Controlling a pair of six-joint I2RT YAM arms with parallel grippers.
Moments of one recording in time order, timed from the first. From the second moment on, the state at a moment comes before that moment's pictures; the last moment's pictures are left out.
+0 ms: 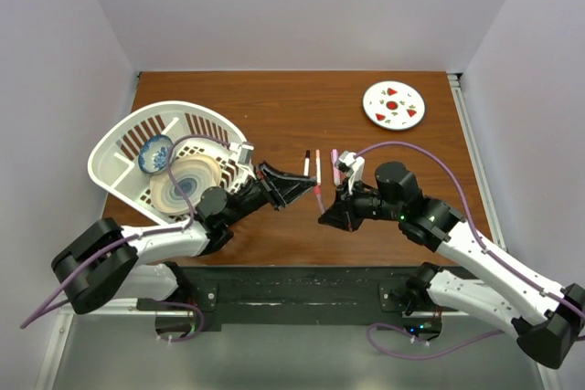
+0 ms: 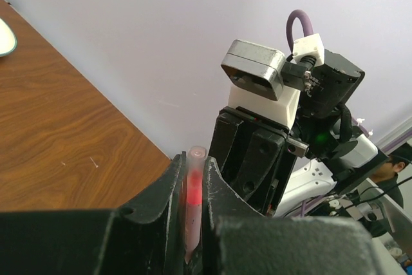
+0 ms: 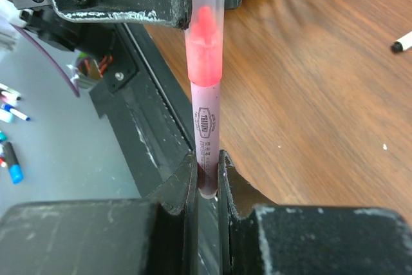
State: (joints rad) left arm -0.86 1.26 0.39 1.19 0.26 -0.92; right arm 0.75 0.85 0.76 -0.39 -0.41 0.30
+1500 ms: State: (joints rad) left arm -0.69 1.47 1.10 0.11 0.03 -0.57; right arm 0.73 0.49 0.70 -0.32 -0.31 0.34
